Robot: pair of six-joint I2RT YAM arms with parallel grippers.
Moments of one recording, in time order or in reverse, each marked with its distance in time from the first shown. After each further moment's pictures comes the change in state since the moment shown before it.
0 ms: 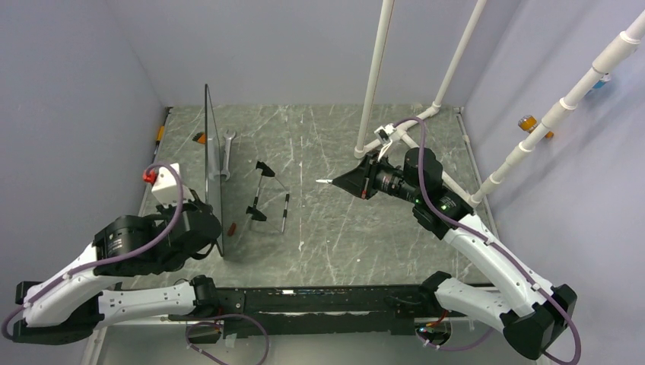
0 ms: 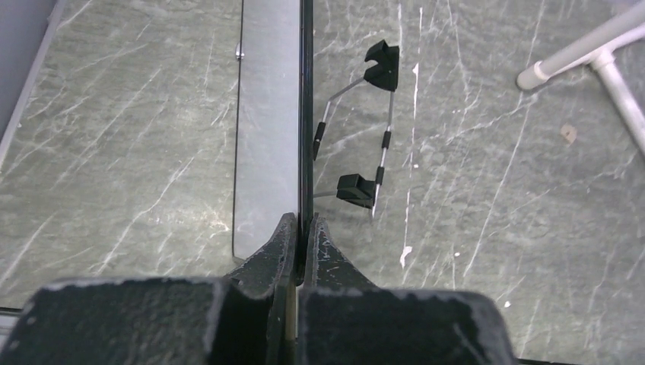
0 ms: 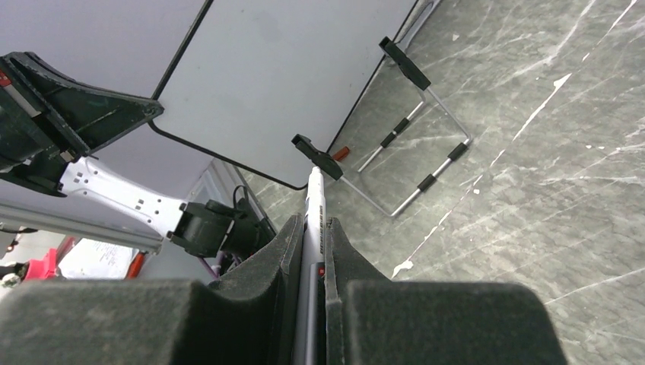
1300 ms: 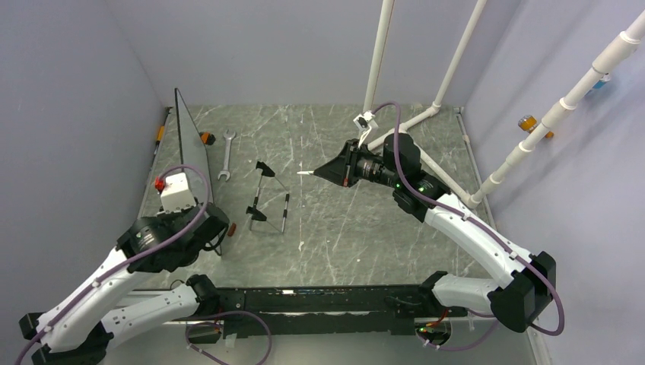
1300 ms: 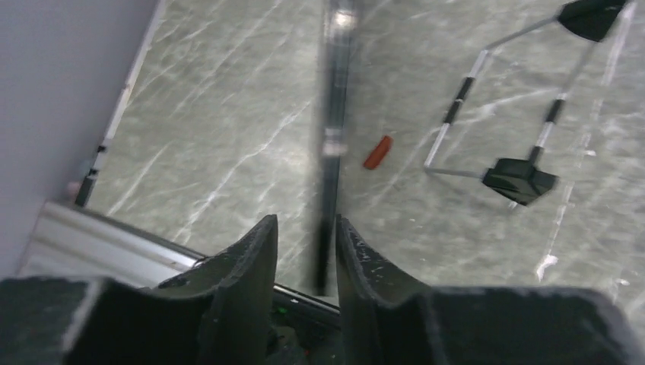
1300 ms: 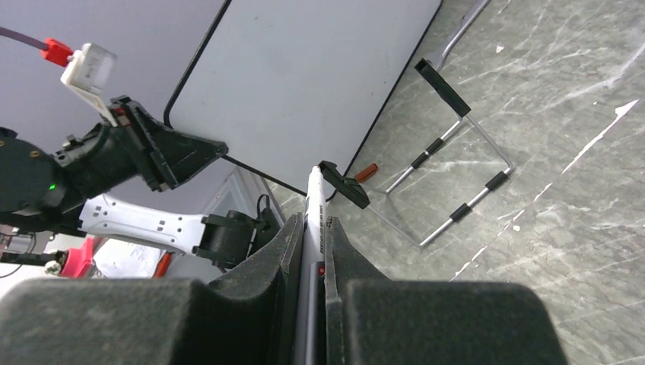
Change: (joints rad) left arm 0.295 -0.045 -0.190 -0.019 0.114 0.101; right arm 0.040 0.201 0.098 0.121 -0.045 0.053
